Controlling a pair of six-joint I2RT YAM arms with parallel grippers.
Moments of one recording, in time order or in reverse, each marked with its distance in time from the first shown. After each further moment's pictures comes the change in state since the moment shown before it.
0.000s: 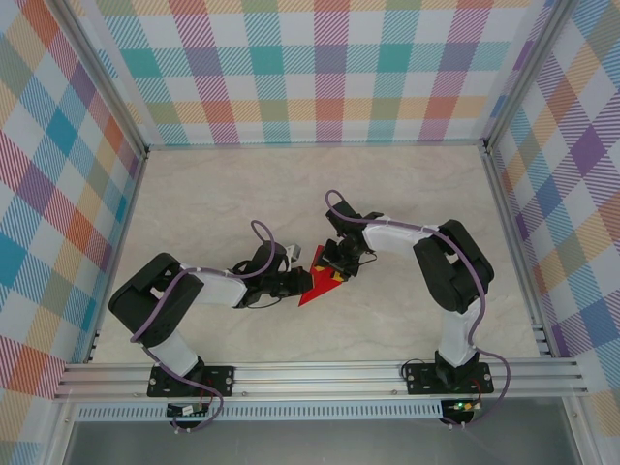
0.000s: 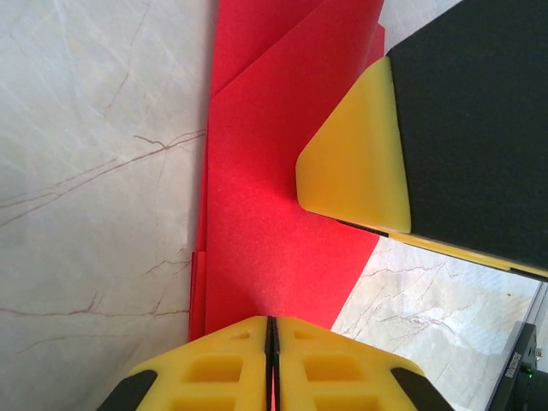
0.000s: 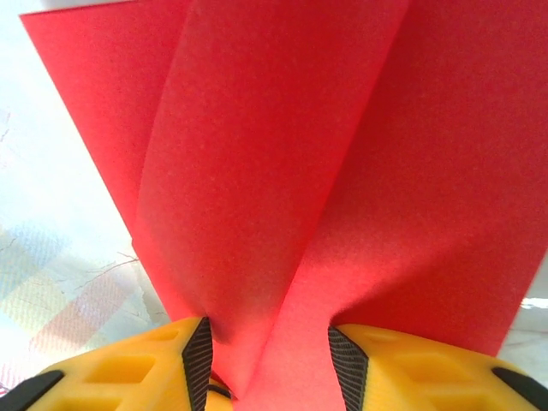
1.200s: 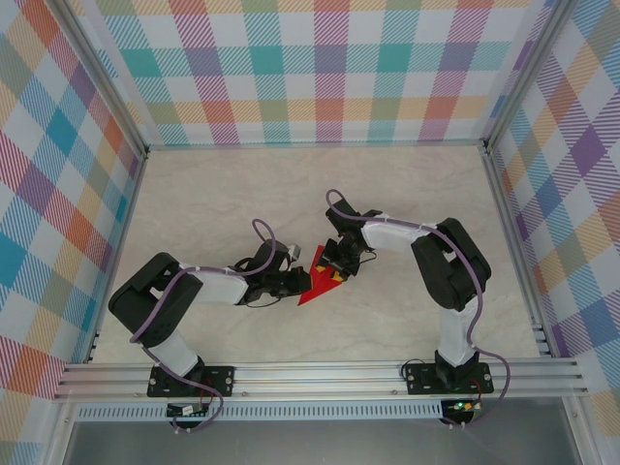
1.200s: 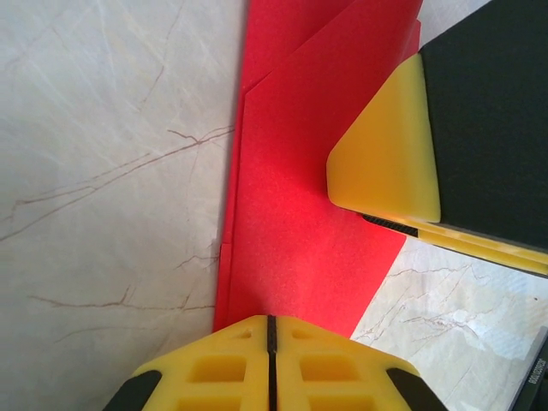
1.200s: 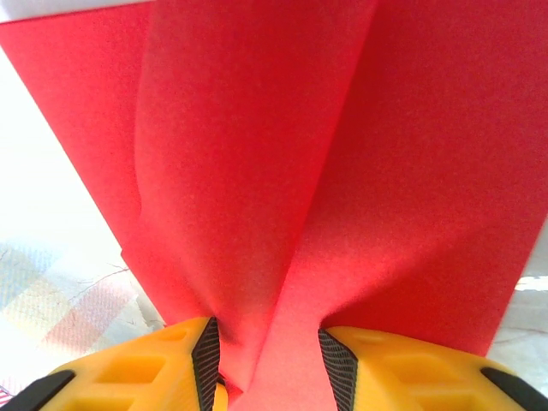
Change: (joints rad) left arm 0.000 -0.002 0.037 -0.103 -0.028 0.019; right arm -0.006 0.029 0.020 -0.038 -0.006 0.024
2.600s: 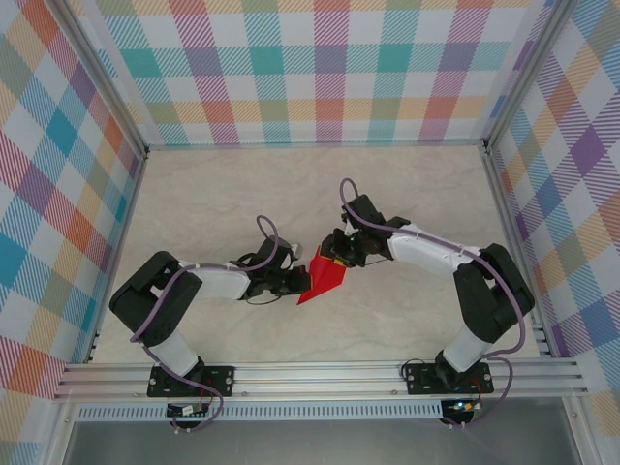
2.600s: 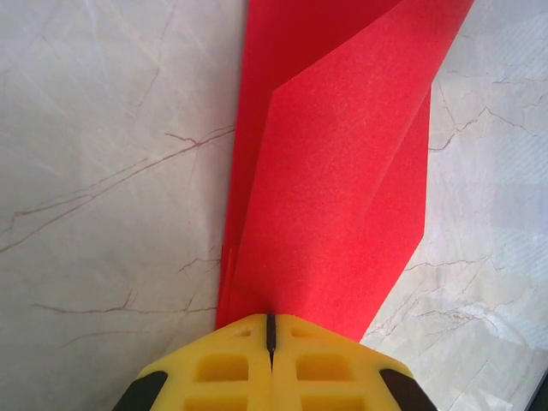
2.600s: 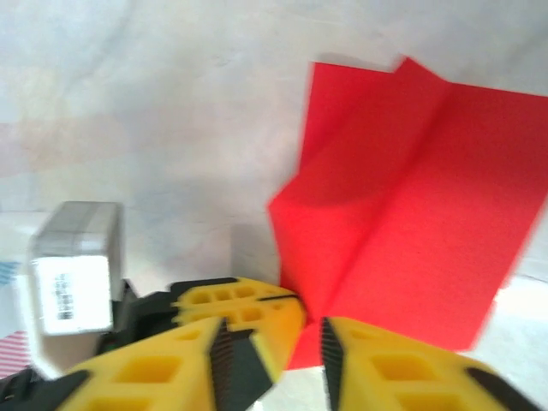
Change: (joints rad) left arm 0.002 0.009 0.057 -0.114 0.002 0.063; right arm -0.013 -0.309 -0.163 0.222 0.000 -0.154
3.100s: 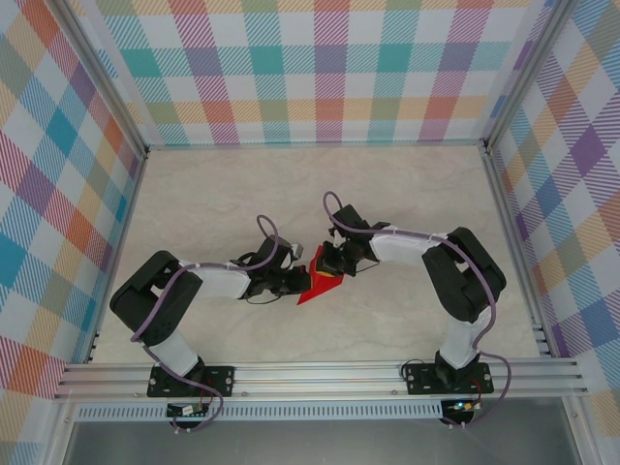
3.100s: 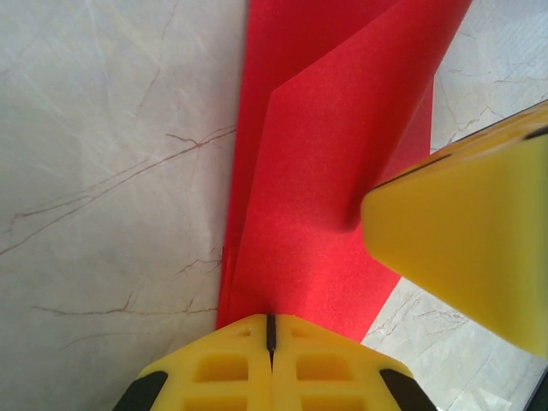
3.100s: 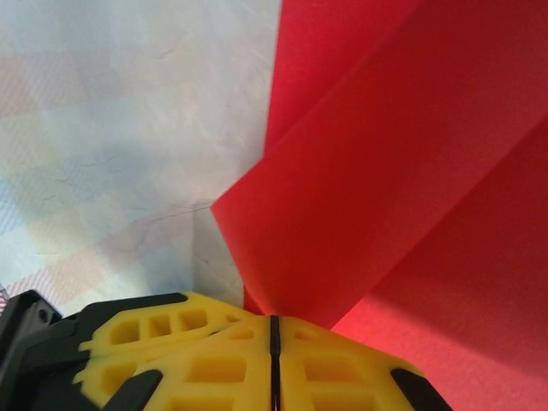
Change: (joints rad) left arm 0.003 0.004 0.007 -0.012 0.003 0.001; right arm 0.024 0.184 0.014 0.045 -0.075 -0.027
